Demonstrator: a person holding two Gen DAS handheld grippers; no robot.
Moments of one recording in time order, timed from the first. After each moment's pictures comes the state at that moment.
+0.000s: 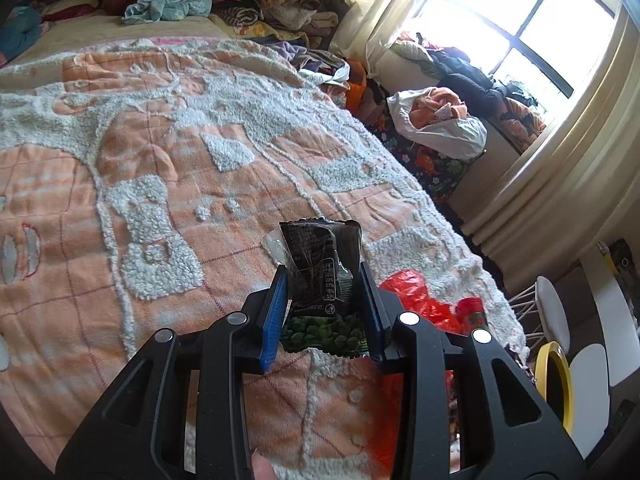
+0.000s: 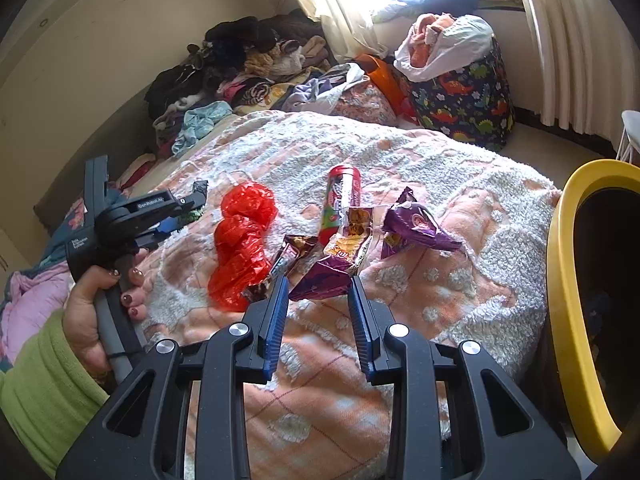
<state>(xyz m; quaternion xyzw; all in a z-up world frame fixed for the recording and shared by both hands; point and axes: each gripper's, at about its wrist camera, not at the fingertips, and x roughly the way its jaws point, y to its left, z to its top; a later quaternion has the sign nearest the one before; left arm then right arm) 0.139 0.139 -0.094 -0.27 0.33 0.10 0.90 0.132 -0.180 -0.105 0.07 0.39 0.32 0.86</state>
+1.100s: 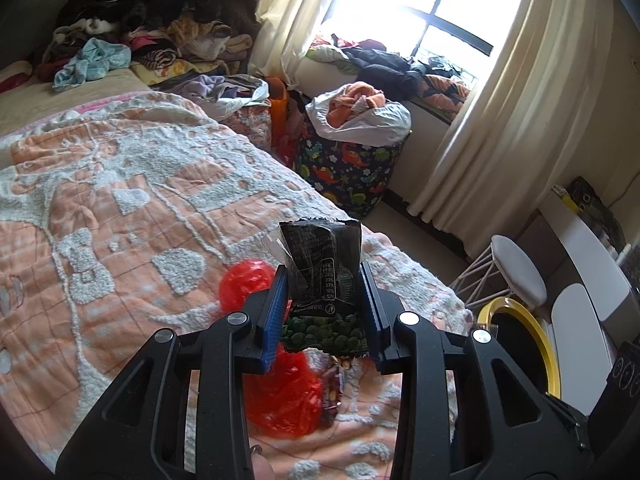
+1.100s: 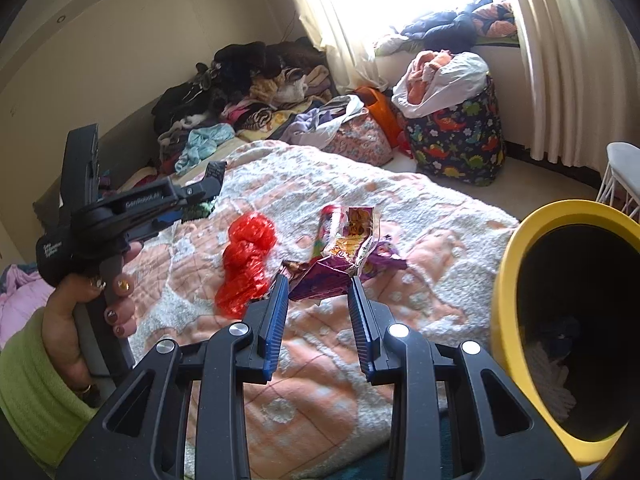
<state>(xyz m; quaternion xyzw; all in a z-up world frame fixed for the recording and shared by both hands) 0.130 0.043 -0.040 -0.18 0.30 0.00 0.93 0.111 -0.215 -0.070 0.06 0.33 0.31 0.89</state>
